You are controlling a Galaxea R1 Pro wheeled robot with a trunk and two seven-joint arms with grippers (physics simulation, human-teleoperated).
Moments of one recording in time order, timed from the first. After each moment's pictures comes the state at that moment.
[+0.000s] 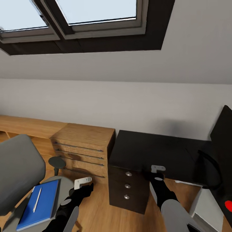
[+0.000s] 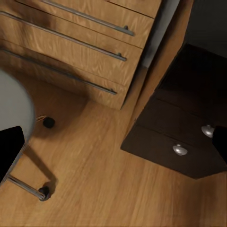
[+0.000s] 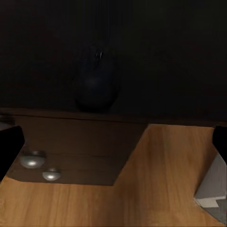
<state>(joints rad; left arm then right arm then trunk) -0.19 -0.04 -0.17 -1.29 0.30 0.42 0.30 -0.69 0.17 -0.54 -0.49 0.51 0.10 -0.11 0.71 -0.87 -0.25</state>
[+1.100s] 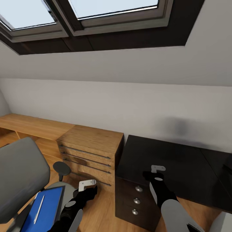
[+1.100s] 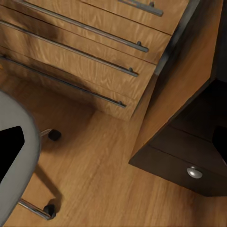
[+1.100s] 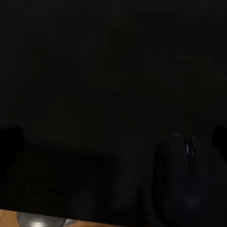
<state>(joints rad) -0.19 -0.04 -0.23 -1.26 0.29 0.42 0.30 -0.69 0.17 -0.54 -0.49 0.51 0.10 -0.11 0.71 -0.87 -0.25</state>
